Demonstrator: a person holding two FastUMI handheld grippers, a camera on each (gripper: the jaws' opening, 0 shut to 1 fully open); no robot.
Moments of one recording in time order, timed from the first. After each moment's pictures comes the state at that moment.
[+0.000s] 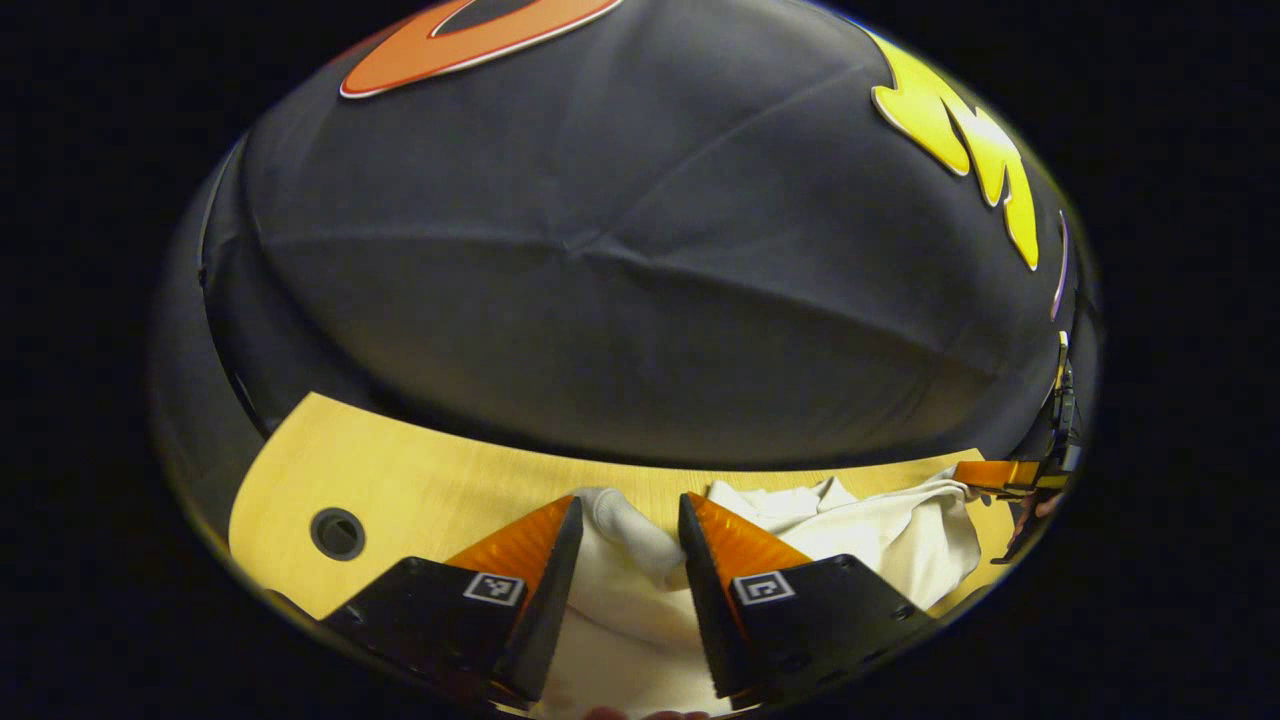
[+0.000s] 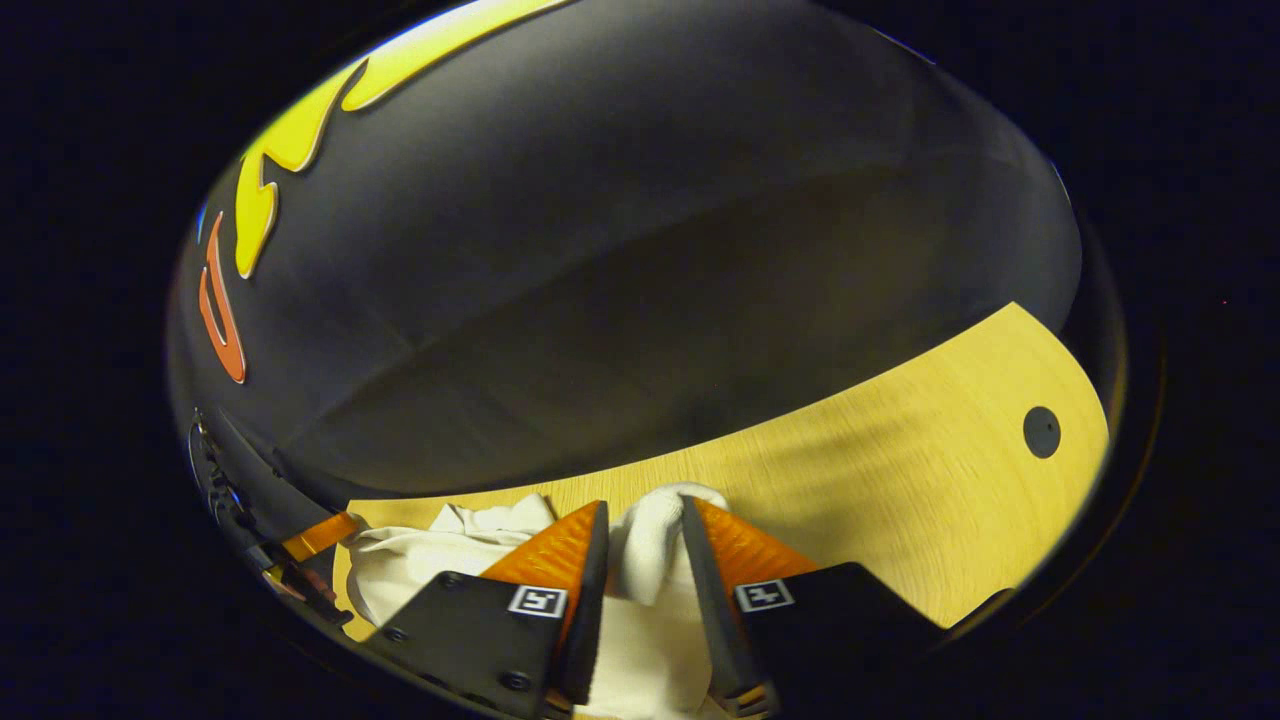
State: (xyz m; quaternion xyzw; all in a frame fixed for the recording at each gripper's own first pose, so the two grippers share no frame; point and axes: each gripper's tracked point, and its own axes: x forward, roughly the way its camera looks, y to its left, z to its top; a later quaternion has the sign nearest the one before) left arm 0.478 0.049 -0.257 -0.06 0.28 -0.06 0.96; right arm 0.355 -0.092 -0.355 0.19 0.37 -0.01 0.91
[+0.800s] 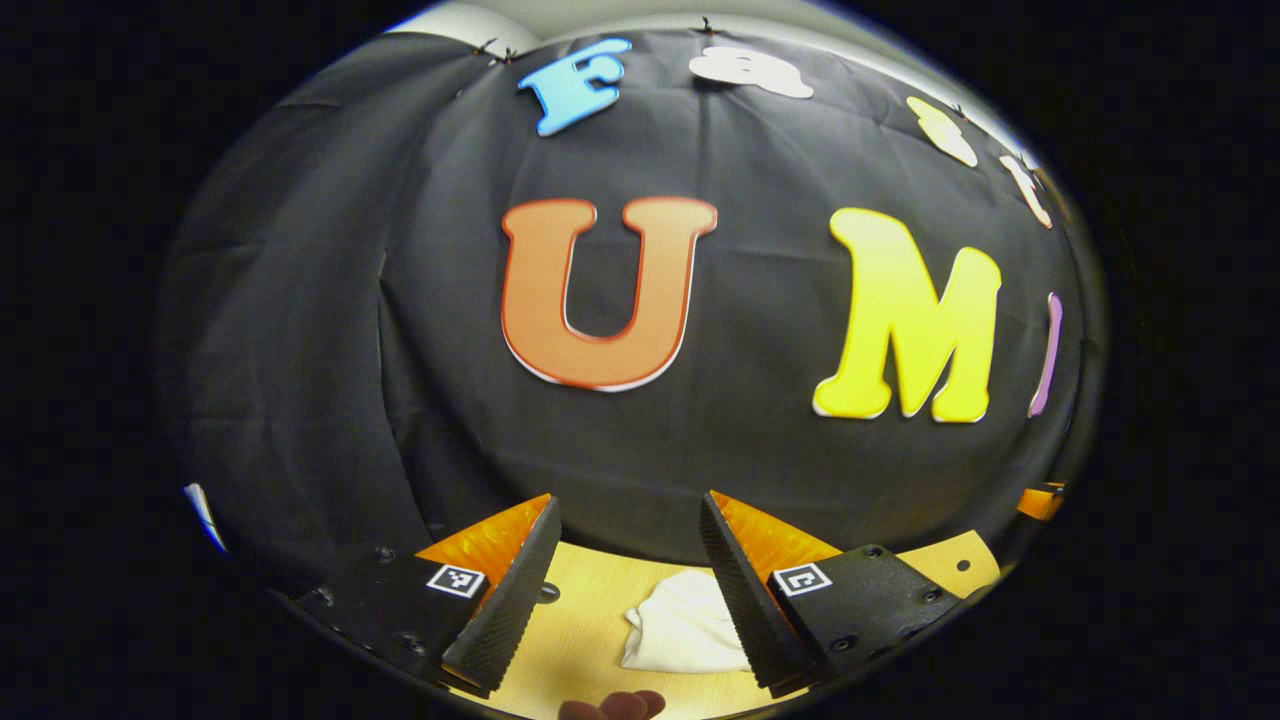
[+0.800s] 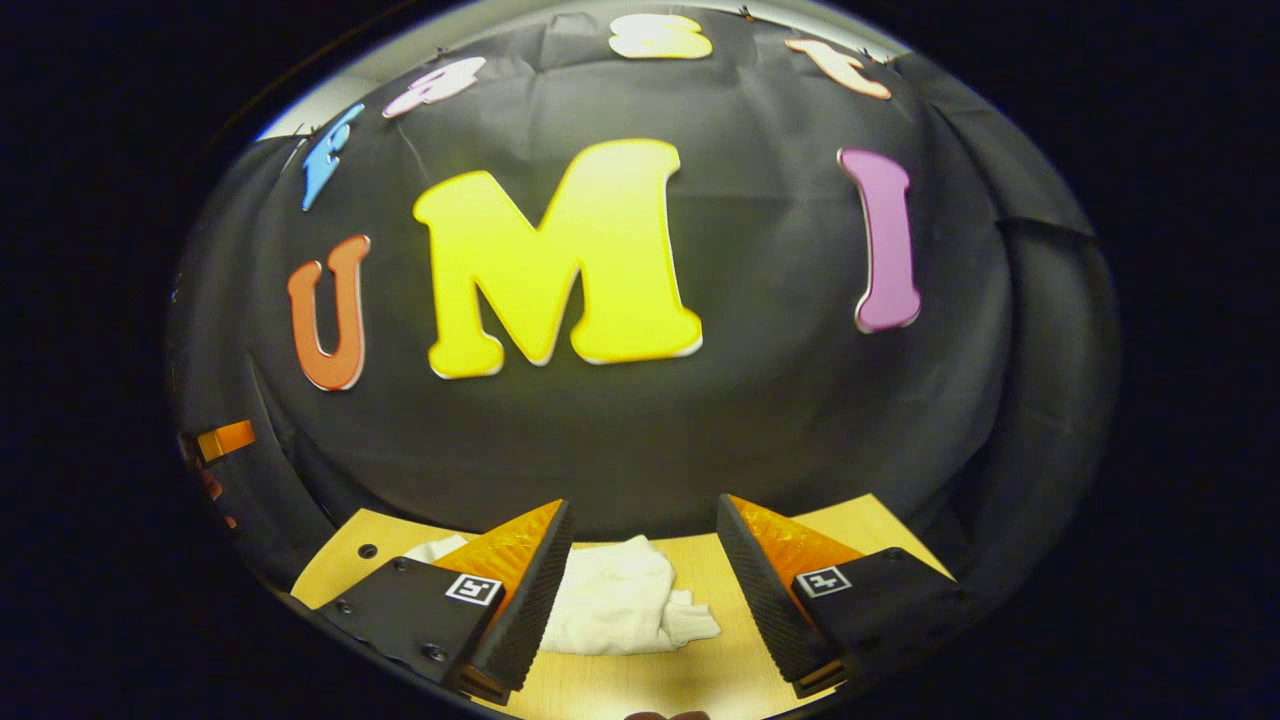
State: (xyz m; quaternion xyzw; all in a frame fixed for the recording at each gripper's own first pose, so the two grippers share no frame) left arm 0.302 0.113 0.041 -0.04 0.08 0.04 0.99; right arm 0.184 -0.104 -0.051 0.05 0.15 -0.01 0.99
